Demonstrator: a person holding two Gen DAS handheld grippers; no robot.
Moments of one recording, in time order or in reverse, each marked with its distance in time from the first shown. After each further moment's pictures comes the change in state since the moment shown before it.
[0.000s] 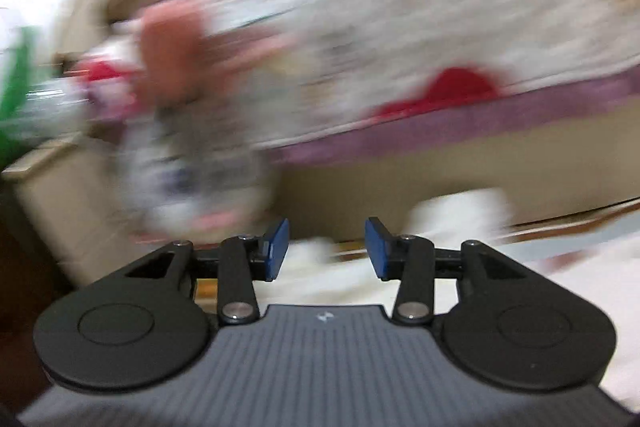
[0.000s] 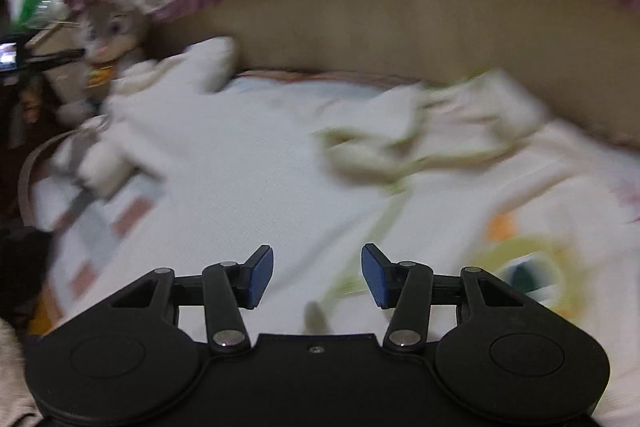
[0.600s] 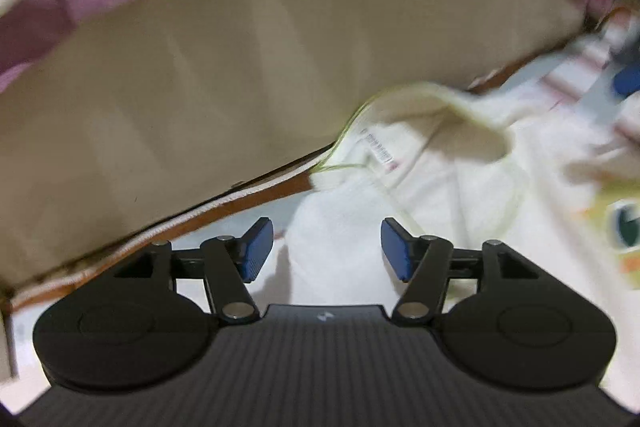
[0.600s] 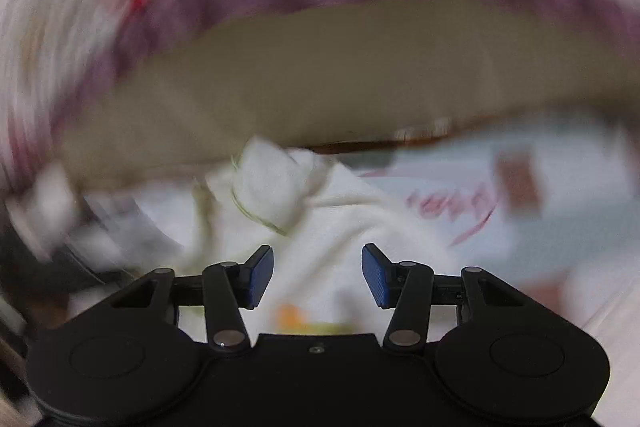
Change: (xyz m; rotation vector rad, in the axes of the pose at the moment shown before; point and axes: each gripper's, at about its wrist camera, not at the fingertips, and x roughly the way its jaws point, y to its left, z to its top) left arm 0.111 -0.378 -0.007 0.290 0.166 -0.727; right arm -0.013 -0.151 0.053 0.692 -0.068 -0.035
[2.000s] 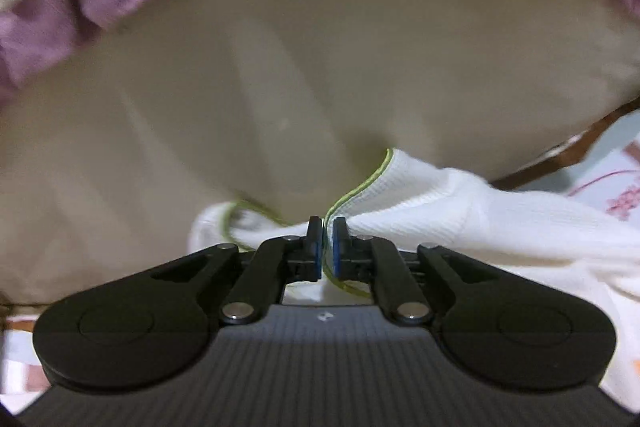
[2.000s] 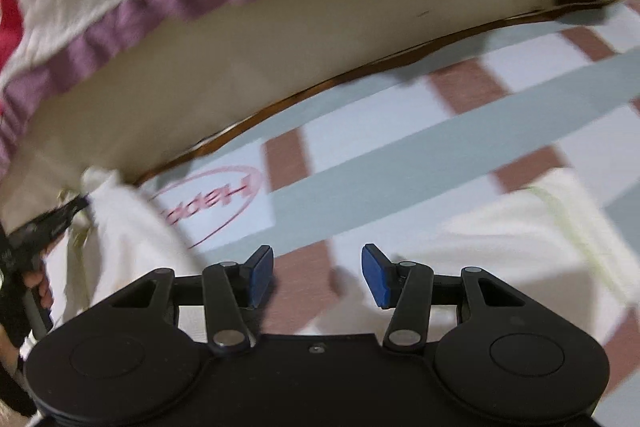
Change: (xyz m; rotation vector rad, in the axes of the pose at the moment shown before) left arm 0.035 -0.037 0.035 -0.130 -0.124 0.309; right arm -0.099 -0.170 0.002 0.016 -0.124 -0.297
